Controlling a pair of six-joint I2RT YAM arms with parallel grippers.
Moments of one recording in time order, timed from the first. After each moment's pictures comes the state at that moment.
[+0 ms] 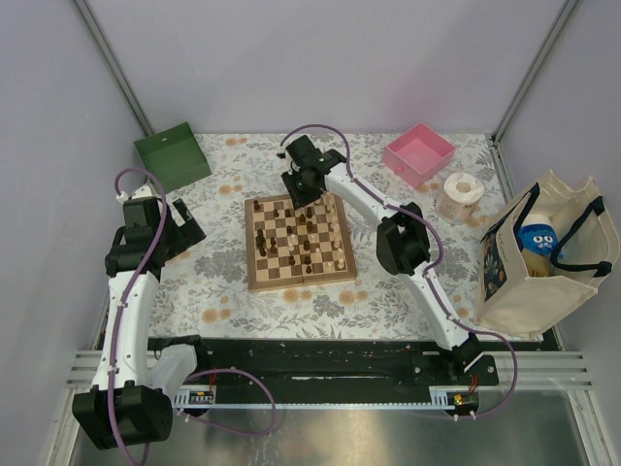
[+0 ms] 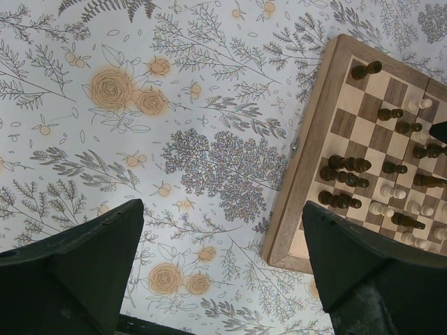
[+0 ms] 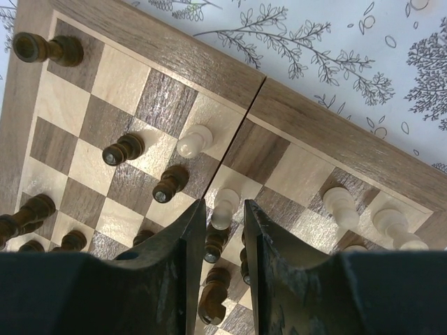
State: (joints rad) left arm 0.14 0.93 0.92 -0.76 -0.02 -0.41; right arm 0.67 2.53 2.43 -0.89 -0.09 0.13
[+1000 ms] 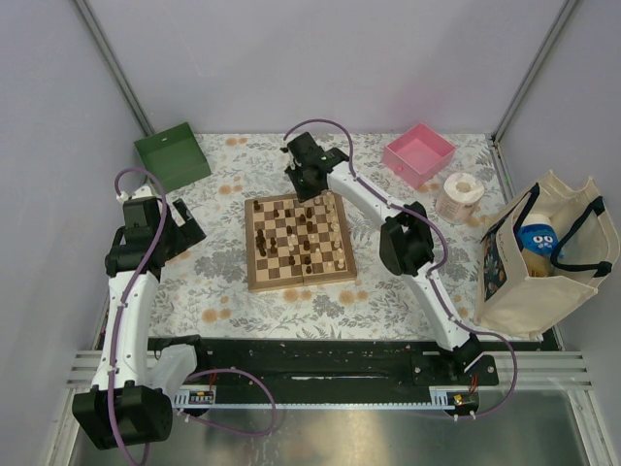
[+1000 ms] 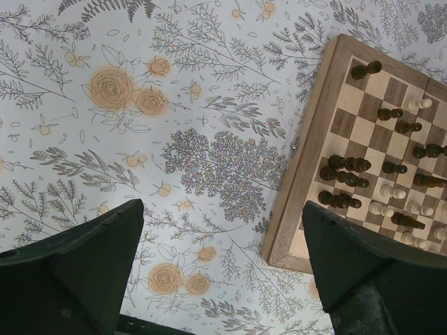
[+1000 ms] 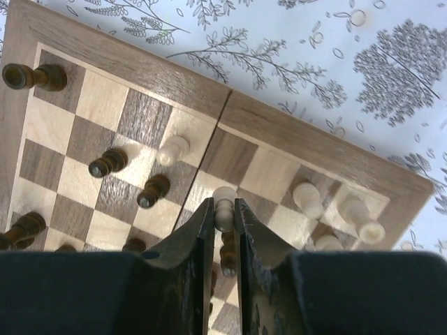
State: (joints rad) left arm 0.14 0.93 0.92 -0.76 -0.02 -0.41; right arm 0.67 2.53 2.44 -0.86 -0.01 0.15
